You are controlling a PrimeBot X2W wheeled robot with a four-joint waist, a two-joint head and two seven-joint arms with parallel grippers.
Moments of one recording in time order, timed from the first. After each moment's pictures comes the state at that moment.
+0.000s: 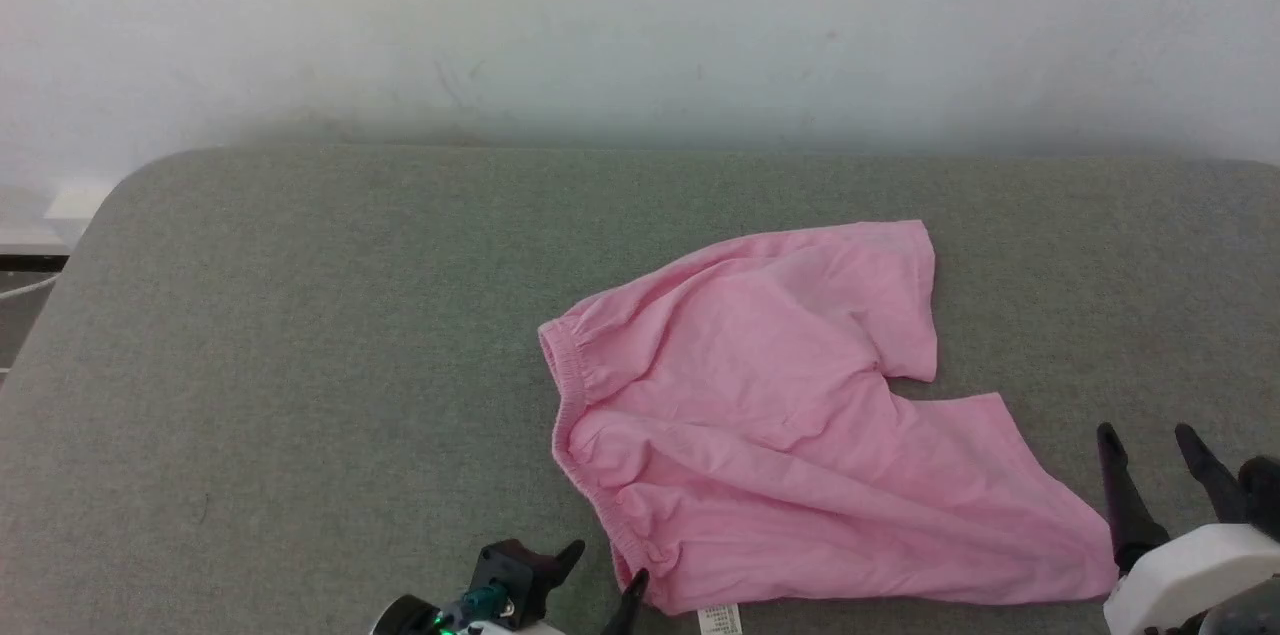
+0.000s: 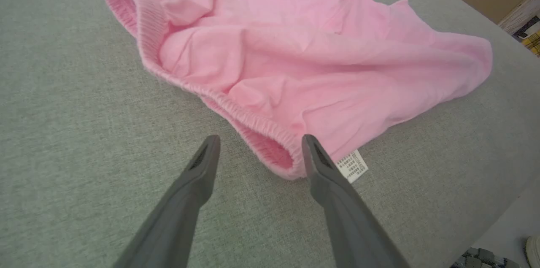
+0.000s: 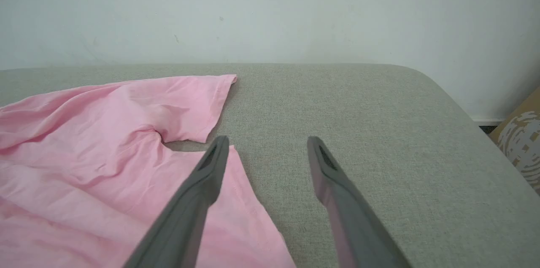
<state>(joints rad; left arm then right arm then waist) 0.04 0.15 -0.42 0.20 -0.22 -0.12 0.05 0.12 -0.11 -0.20 -0.04 0.16 0.13 0.13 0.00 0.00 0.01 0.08</state>
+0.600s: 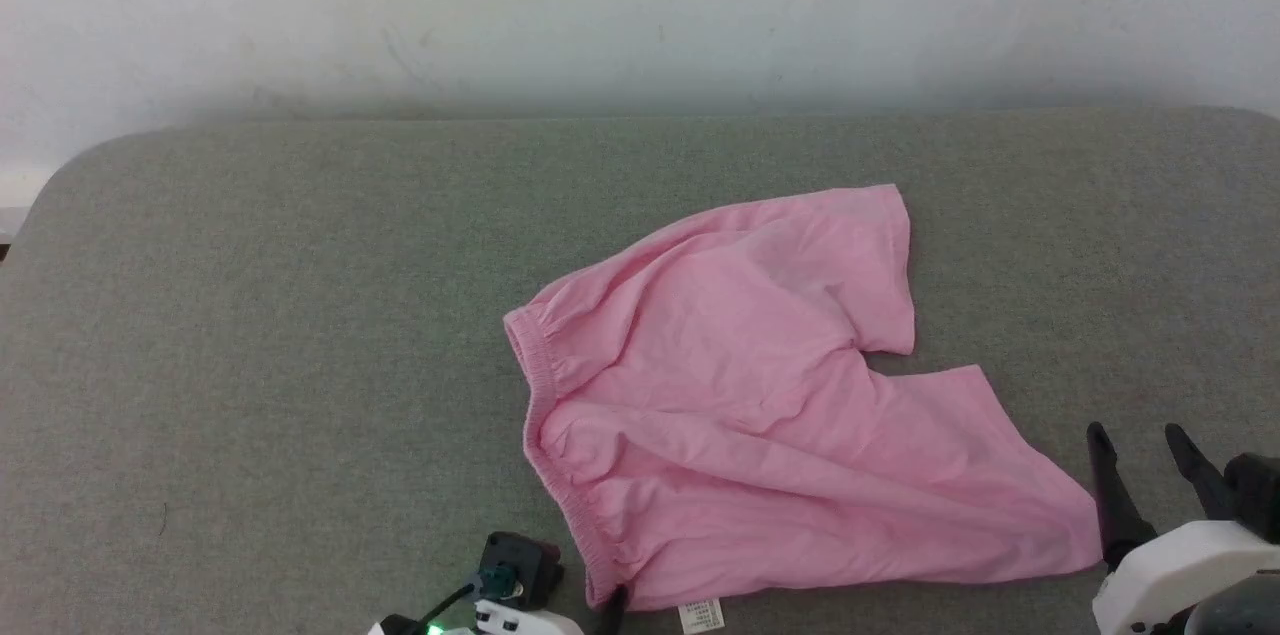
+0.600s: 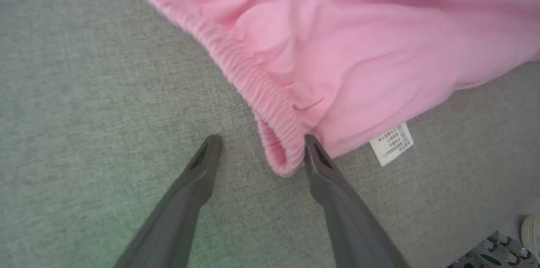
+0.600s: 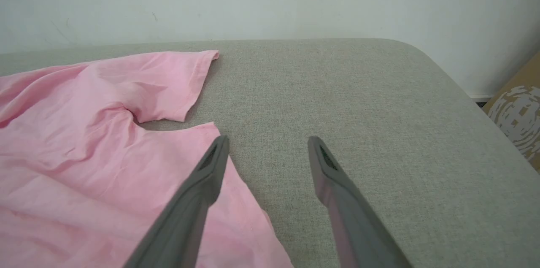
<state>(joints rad) 0.04 0.13 -0.41 0.21 -0.24 0.00 0.25 0.11 -0.09 -0.19 -0.01 0.13 0.13 0.10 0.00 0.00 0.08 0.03</state>
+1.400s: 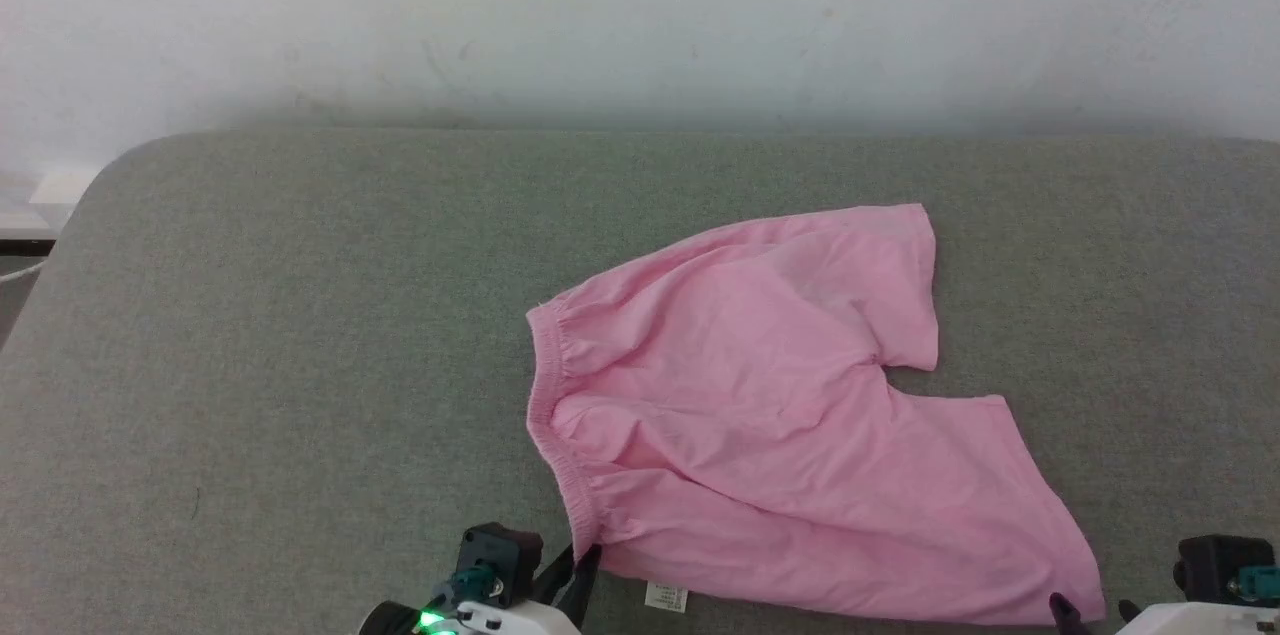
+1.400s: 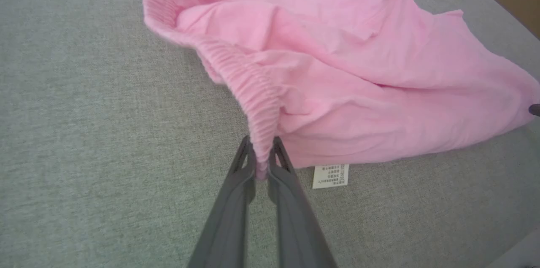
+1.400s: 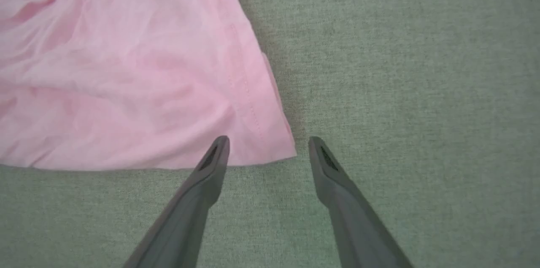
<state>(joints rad) 0.06 0.14 -0.40 0.13 -0.26 0.01 0.17 0.24 -0.07 -0.20 -0.01 0.23 0.13 0.52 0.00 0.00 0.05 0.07</state>
